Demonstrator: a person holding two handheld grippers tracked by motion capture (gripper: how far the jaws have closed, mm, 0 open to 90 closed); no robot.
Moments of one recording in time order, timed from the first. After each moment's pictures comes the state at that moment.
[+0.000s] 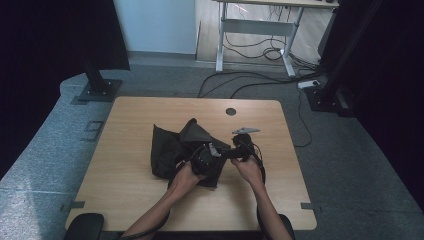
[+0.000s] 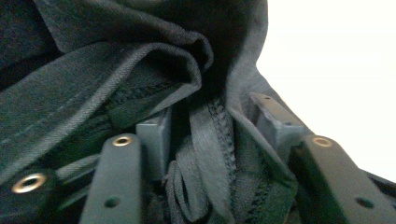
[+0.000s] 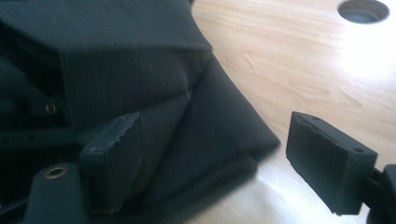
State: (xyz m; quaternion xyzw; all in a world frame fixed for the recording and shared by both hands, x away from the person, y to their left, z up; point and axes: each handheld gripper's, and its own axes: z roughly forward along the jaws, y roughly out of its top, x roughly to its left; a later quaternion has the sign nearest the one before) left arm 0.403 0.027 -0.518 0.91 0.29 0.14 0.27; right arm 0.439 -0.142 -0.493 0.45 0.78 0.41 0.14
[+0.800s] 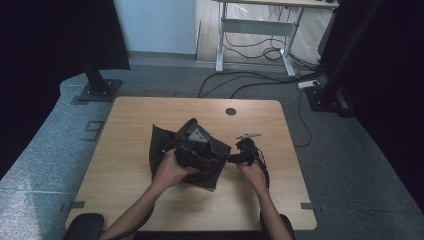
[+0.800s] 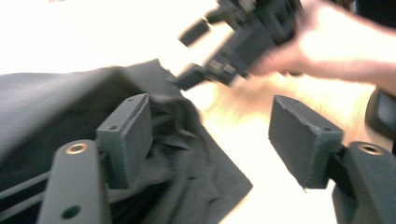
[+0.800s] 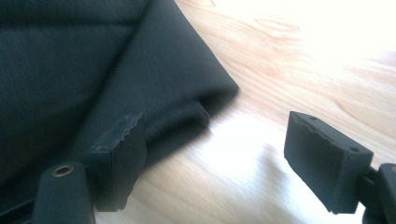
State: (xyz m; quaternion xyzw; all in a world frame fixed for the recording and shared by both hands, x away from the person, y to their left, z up) left arm 0.384 0.084 -0.411 0.87 0.29 0.08 0.38; right arm 0.440 -0.163 -0.523 0.48 0.80 0.34 0.14
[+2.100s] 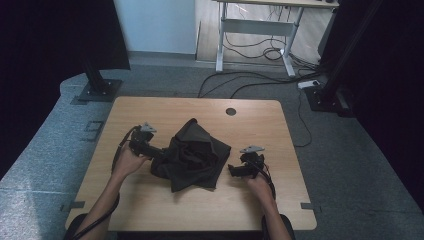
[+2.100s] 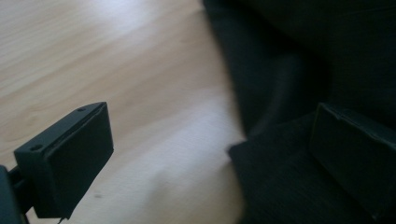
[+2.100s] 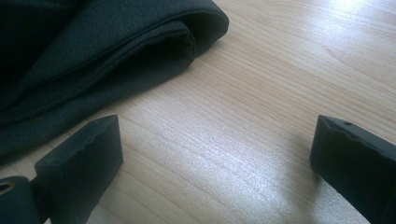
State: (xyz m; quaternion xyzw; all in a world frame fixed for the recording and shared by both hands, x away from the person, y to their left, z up) left arm 0.432 0.217 -0.481 0.85 0.38 0.15 0.33; right arm 0.411 -0.177 -0.554 0.46 0.80 0.34 0.19
